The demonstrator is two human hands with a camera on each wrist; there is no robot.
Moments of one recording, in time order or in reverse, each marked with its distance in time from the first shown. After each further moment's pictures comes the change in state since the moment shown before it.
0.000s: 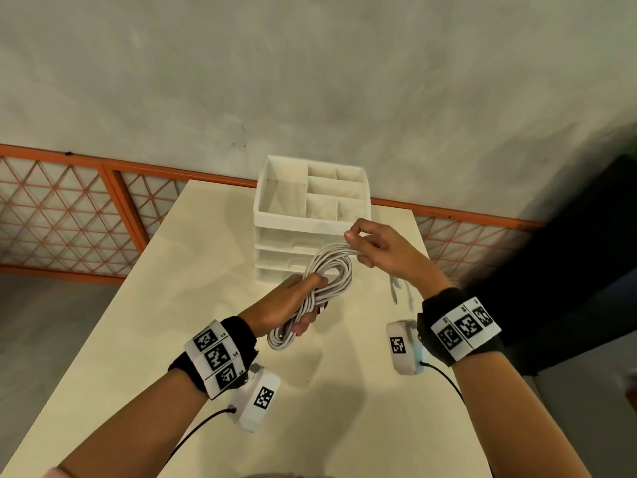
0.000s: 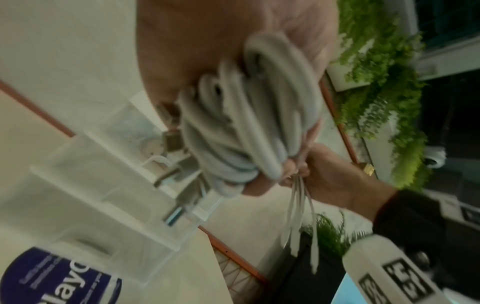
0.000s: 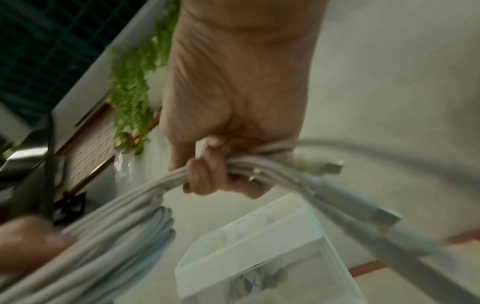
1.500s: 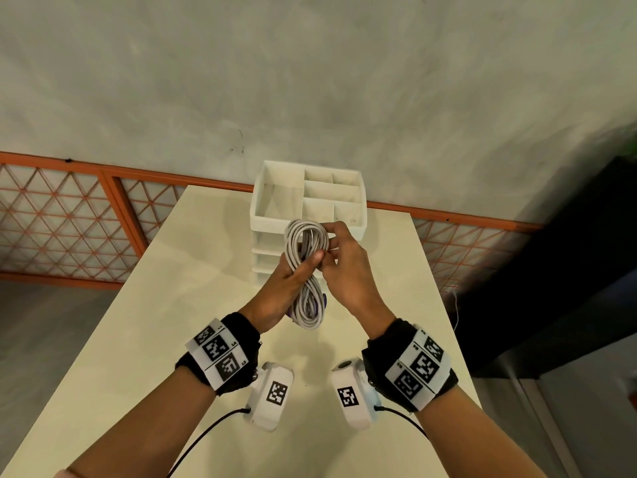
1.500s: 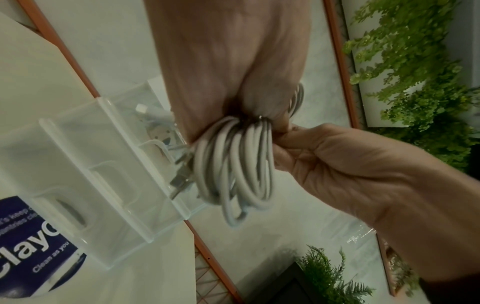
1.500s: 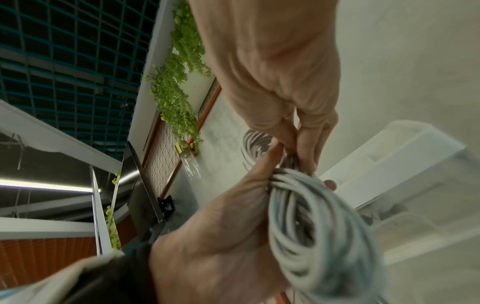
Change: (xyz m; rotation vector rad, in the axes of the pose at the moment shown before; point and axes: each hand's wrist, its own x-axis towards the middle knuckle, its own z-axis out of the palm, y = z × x) left_hand 0.022 -0.002 -0.002 -0.157 0.122 0.414; right_hand -0.007 -0.031 0.071 0.000 0.379 -0.006
